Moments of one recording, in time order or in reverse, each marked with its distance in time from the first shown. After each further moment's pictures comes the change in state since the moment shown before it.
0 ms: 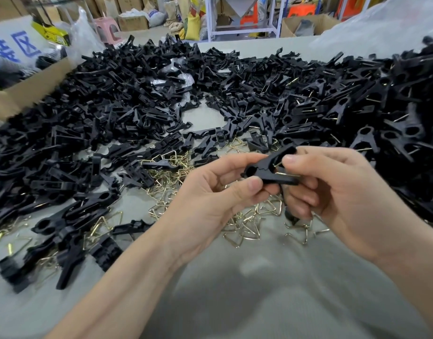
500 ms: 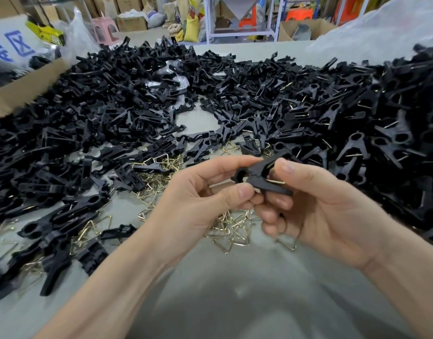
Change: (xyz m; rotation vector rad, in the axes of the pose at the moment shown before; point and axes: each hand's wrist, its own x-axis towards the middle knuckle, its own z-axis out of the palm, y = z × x) left_hand 0.000 0.003 -0.004 0.234 -0.061 0.094; right_hand 0.000 0.005 -0.009 0.370 -0.333 0.231
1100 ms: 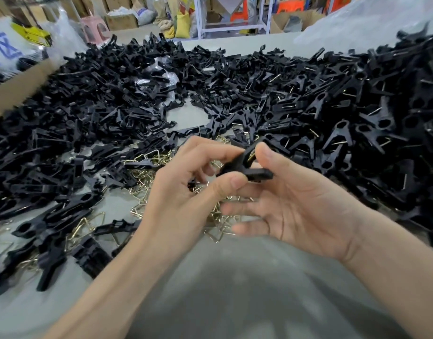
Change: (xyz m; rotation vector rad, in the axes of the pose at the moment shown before) left_hand -0.005 0.002 0.008 0.653 0.156 0.365; right_hand 0.000 0.000 0.014 0.237 -0.014 0.183
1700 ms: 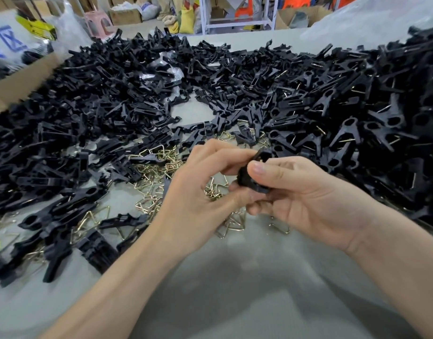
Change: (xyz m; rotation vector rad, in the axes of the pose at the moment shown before) left_hand -0.002 -0.009 0.004 0.082 -0.088 0.030; right_hand 0.005 0.001 -0.007 -0.274 0.121 -0.136
